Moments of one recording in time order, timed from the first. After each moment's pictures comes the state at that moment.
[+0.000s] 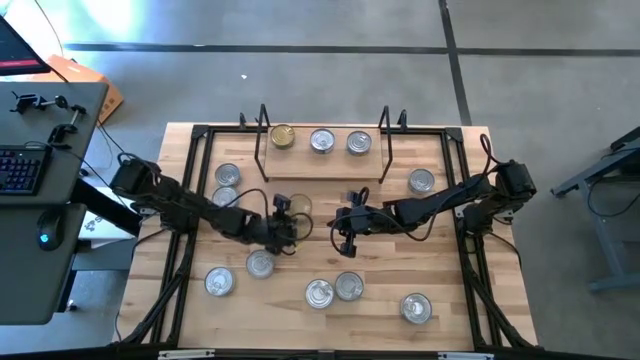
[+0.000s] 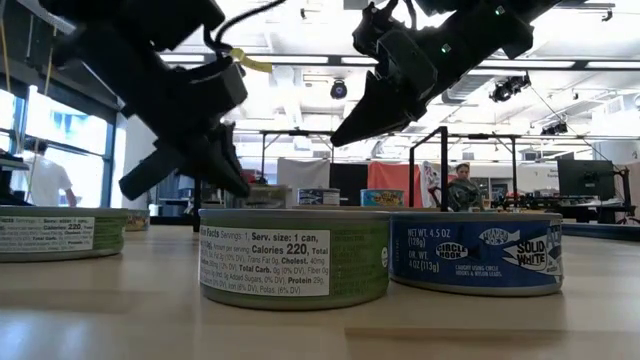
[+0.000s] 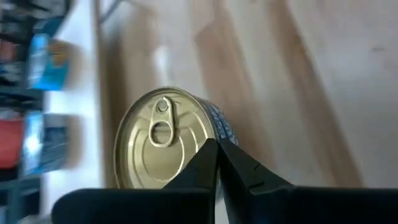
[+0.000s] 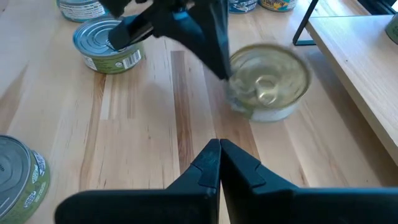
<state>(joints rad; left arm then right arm) -0.26 1.59 0.71 -0.06 -0.63 0.39 0.16 1.65 0.92 0.09 0.26 0.12</state>
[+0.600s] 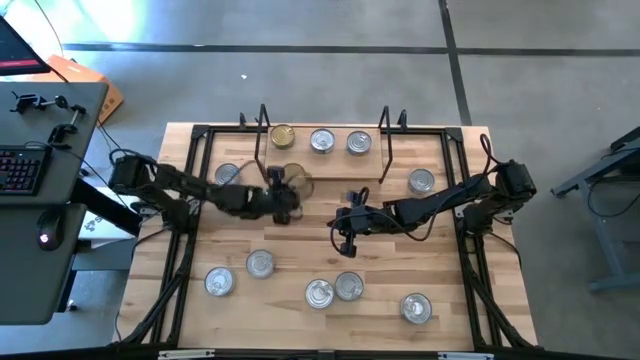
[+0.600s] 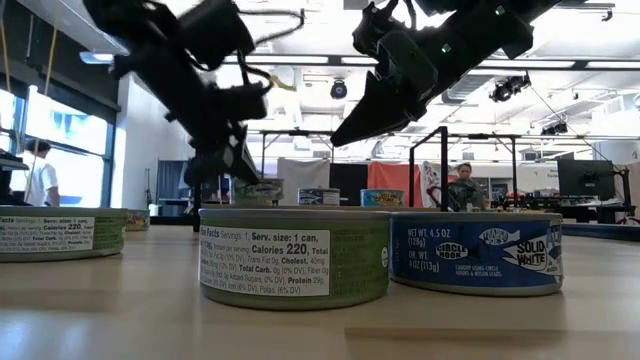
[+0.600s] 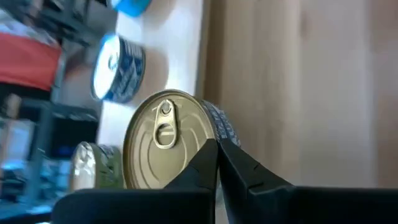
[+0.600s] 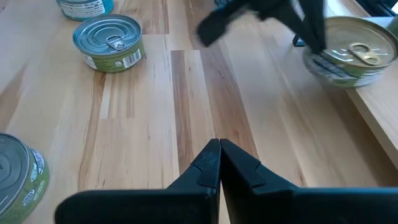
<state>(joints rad) -0.01 1.55 0.73 -0.06 -0.68 0.36 0.16 1.65 0.92 0.09 0.26 0.11</state>
